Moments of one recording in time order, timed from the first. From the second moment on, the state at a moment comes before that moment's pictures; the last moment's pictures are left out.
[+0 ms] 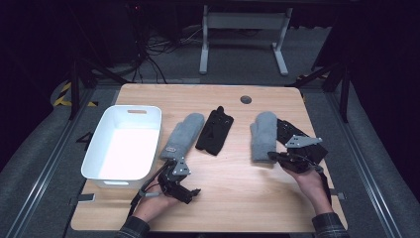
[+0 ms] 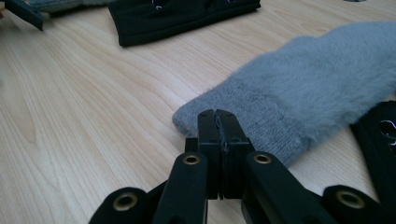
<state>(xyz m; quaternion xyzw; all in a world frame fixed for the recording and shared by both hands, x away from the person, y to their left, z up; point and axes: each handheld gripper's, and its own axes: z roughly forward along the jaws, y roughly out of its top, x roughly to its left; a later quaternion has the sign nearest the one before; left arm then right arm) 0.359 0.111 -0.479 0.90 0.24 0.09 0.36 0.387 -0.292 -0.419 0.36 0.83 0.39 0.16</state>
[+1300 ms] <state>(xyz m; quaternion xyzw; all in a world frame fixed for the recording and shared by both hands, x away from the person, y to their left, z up) 0.359 0.111 -0.479 0.90 0.25 0.09 0.36 0.441 -0.279 -0.446 0.38 0.84 0.36 0.15</state>
